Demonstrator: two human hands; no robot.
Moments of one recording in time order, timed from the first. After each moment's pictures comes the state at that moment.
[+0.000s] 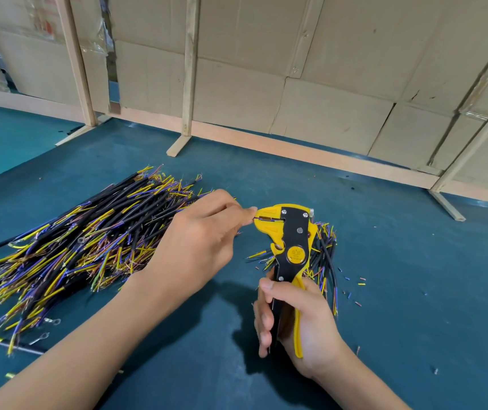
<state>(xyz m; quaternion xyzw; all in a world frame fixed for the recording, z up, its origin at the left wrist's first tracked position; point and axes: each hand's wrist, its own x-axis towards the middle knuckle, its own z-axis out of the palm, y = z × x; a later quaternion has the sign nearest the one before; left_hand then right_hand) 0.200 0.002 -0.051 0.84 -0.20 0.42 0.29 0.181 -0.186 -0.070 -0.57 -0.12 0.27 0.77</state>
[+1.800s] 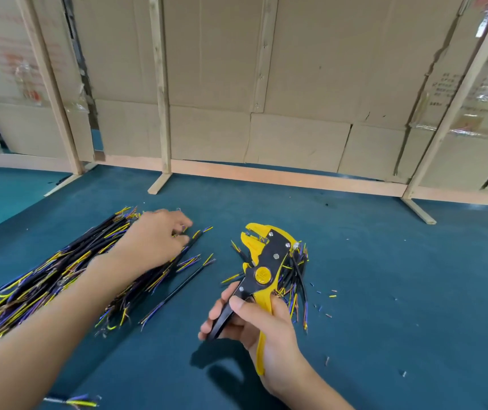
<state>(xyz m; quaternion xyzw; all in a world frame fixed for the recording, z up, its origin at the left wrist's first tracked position) 0.247 0.037 -0.021 0.97 0.08 0.10 0.21 0.177 -0.188 -0.076 -0.46 -0.15 0.20 0.85</state>
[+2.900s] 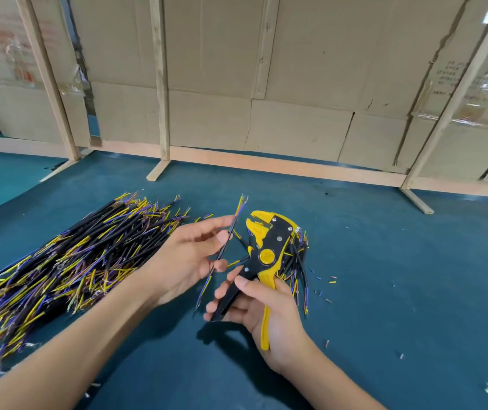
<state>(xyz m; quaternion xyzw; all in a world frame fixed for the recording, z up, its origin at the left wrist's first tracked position) 0.213 -0.015 -0.055 0.57 -0.08 -0.05 0.81 0.184 -0.187 -0.077 -0.47 -0.14 0.21 0.85</state>
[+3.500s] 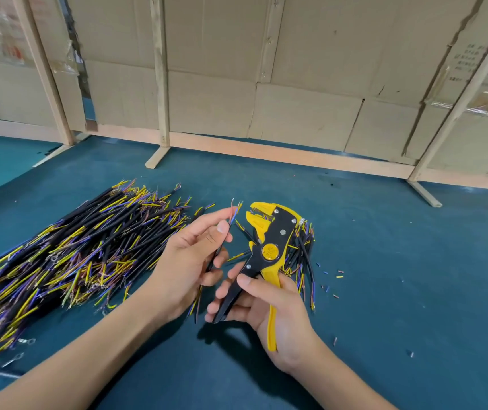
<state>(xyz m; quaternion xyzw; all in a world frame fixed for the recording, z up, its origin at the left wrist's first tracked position) 0.200 -0.031 -0.070 0.57 -0.05 0.06 0.82 0.184 -0.187 -0.076 -0.47 -0.14 0.23 0.84</state>
